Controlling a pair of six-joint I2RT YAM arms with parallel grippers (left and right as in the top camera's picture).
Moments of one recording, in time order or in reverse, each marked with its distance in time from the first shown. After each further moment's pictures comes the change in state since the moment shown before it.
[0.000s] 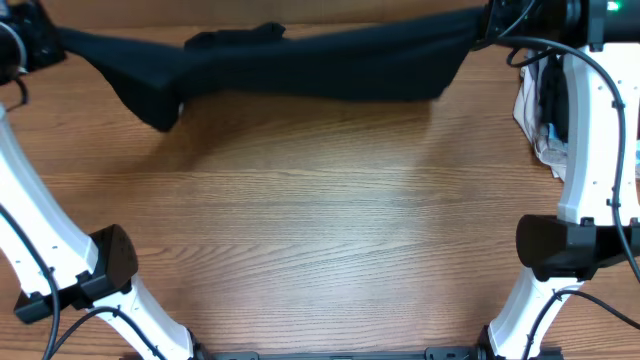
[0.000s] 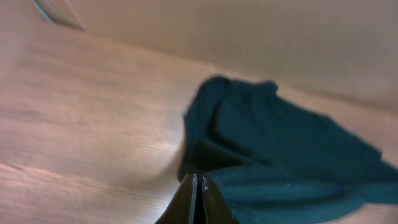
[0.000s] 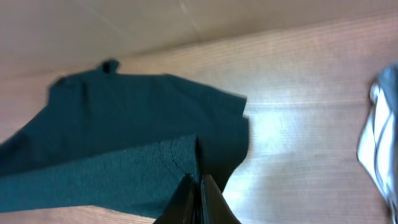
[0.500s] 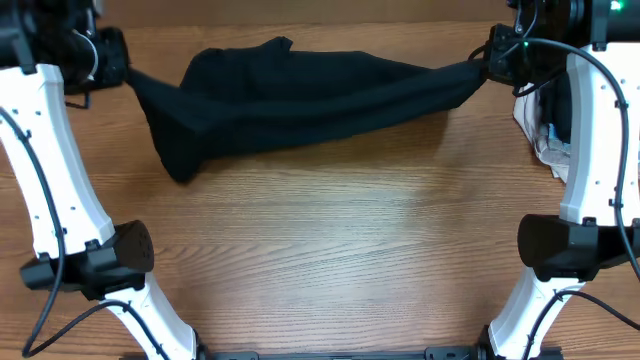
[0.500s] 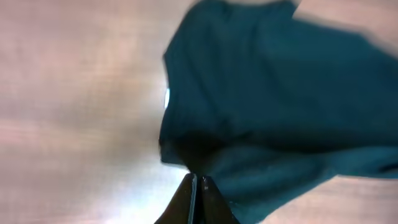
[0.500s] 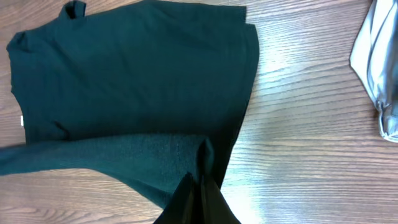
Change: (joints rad) left arm -0.127 -0.013 -0.356 -0.021 -0.072 0.021; right arm -0.013 -0.007 0.000 -0.270 0.014 -0.002
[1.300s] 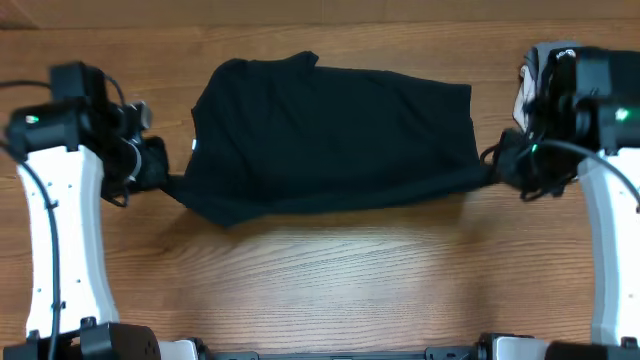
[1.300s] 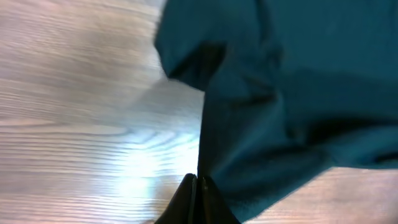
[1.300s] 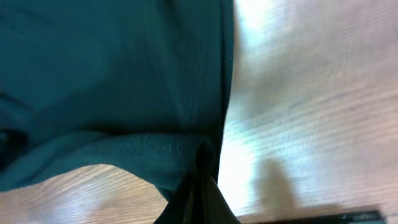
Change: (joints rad) left arm -0.026 -0.486 -1.029 0.261 -0.021 0.000; right arm -0.039 -0.595 -0.977 0.156 0.079 0.151
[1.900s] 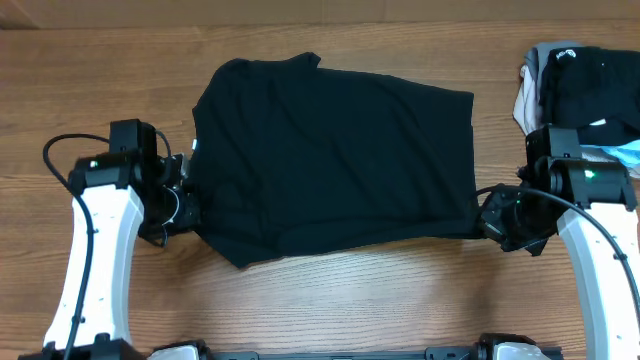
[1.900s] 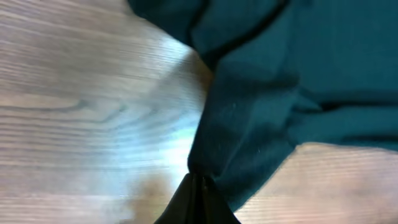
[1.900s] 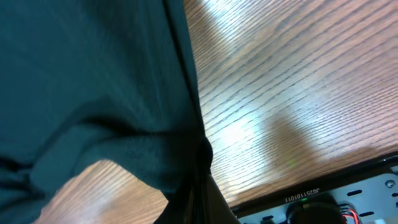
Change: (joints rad) left arm -0.074 -0.137 -0.400 0.212 -0.012 -0.090; right arm 0.000 -0.167 -0.359 0.089 0.021 0.234
